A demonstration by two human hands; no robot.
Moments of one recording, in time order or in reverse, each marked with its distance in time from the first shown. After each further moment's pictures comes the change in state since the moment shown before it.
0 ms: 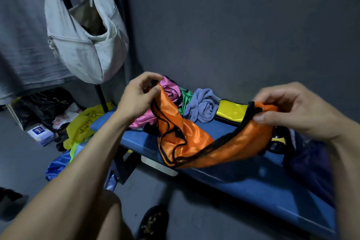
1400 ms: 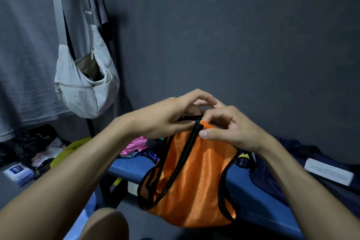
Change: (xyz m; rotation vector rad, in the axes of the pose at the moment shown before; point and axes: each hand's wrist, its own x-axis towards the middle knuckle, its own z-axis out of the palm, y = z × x) left_hand -0.044 0.213 -0.006 0.177 -0.802 0.508; right_hand -0.005 -0.072 0.033 -0.126 0.061 -0.106
